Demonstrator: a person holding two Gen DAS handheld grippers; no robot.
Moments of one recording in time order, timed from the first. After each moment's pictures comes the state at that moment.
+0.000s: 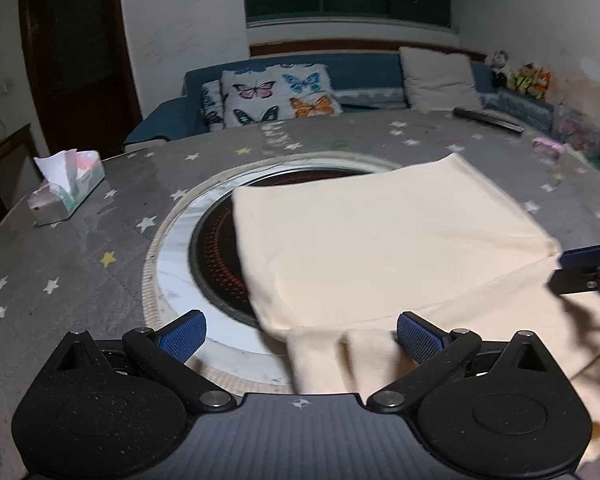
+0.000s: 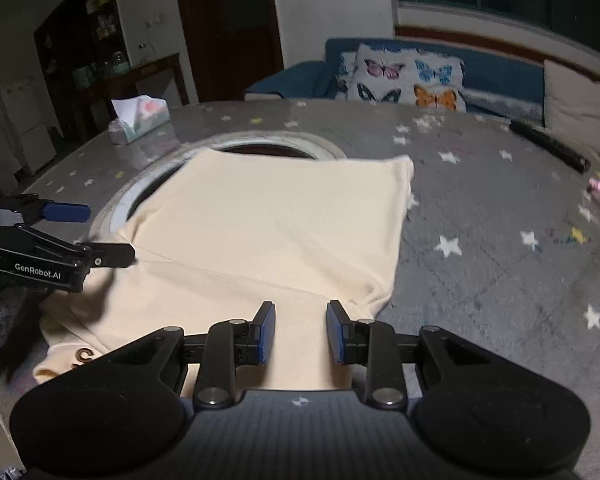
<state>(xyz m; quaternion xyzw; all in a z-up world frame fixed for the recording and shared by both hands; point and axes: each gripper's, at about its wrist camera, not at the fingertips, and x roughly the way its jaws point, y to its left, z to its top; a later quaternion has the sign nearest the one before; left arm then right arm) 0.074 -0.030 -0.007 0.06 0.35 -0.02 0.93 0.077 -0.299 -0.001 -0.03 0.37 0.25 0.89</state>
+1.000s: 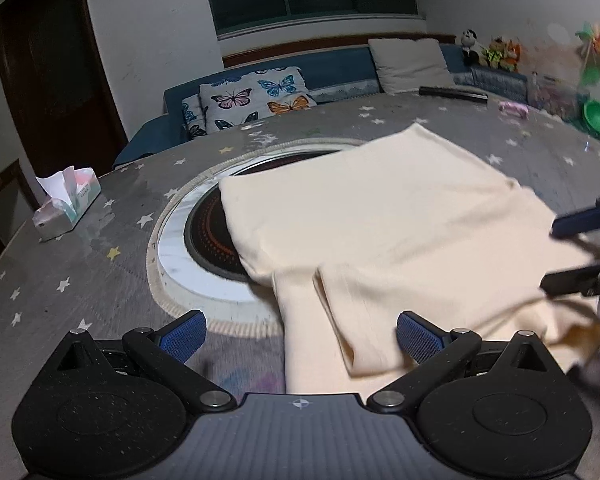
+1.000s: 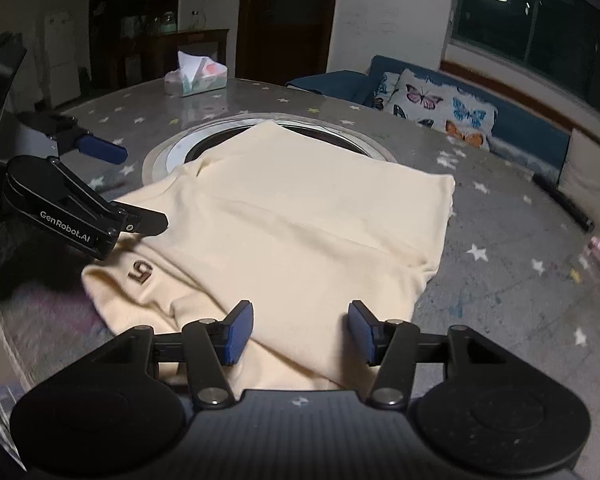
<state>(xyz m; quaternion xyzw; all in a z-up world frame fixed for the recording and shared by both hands) 0.019 -0.043 -0.009 0.11 0.34 -0.05 0.93 0.004 -0.267 -0.001 -0.16 0.33 0.27 0.89</state>
